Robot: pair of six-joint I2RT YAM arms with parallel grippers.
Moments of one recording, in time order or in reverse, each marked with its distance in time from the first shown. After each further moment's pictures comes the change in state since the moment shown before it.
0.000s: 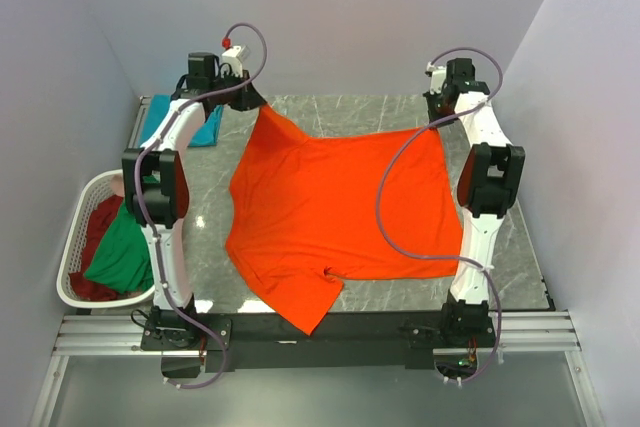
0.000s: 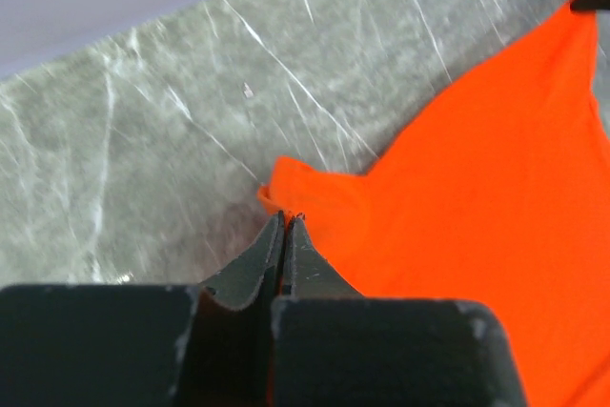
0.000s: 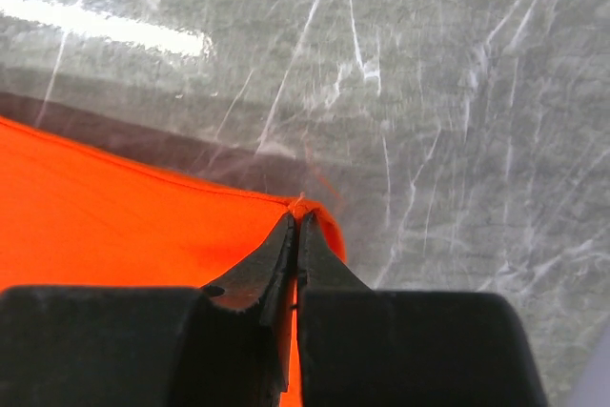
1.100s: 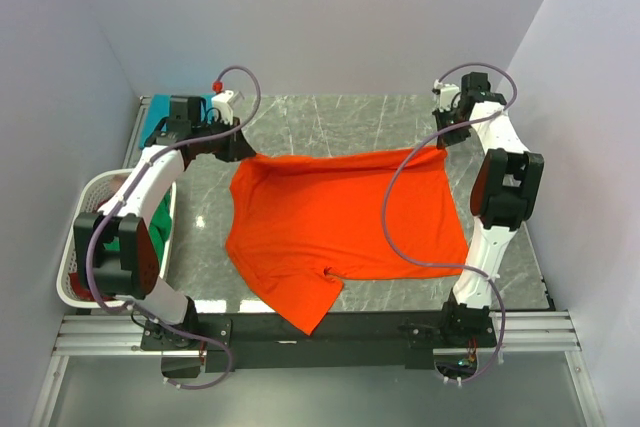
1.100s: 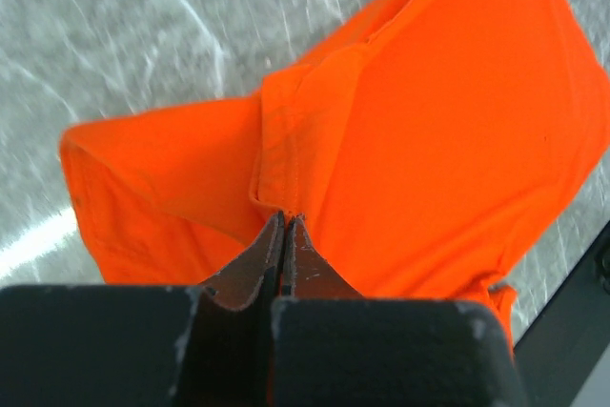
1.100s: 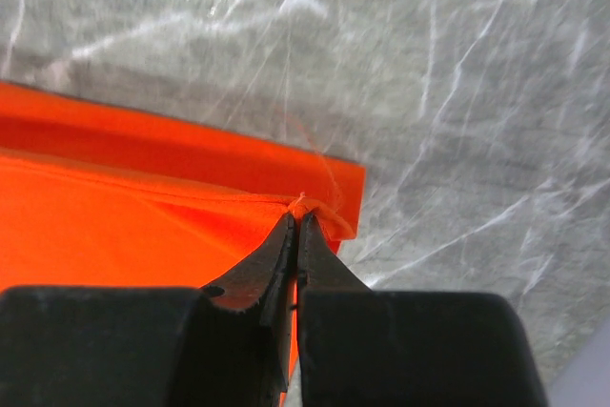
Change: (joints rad) left arm -0.021 -0.609 -0.642 -0.157 -0.037 0.083; right arm -0.066 -0.183 -0.271 -0.042 -0.117 -0.129
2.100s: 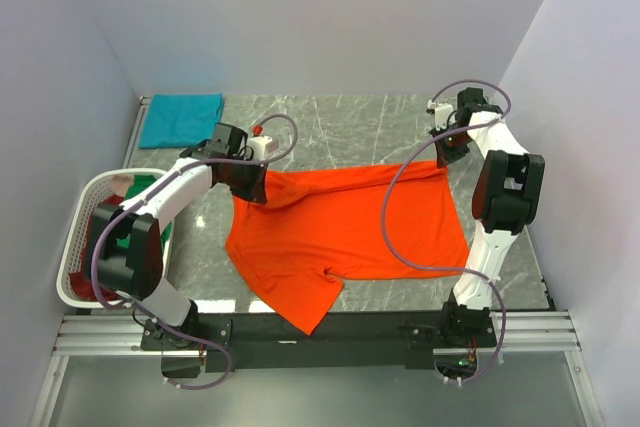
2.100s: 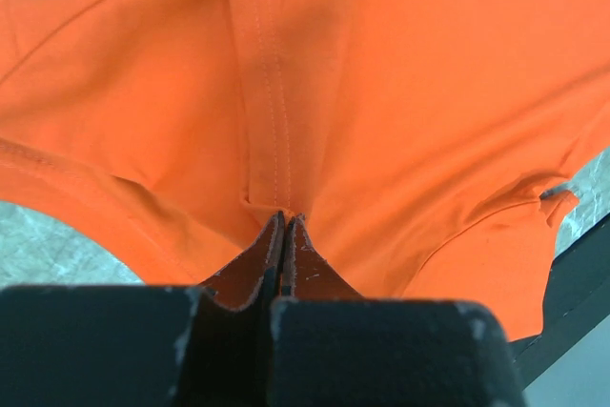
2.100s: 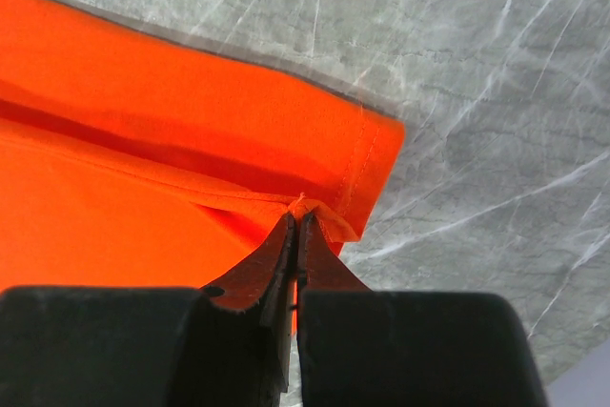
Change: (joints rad) left arm -0.205 0.010 -0.134 -0.201 -0.240 0.063; right arm 0.000 -0.049 -0.164 -0.017 0.020 -0.100
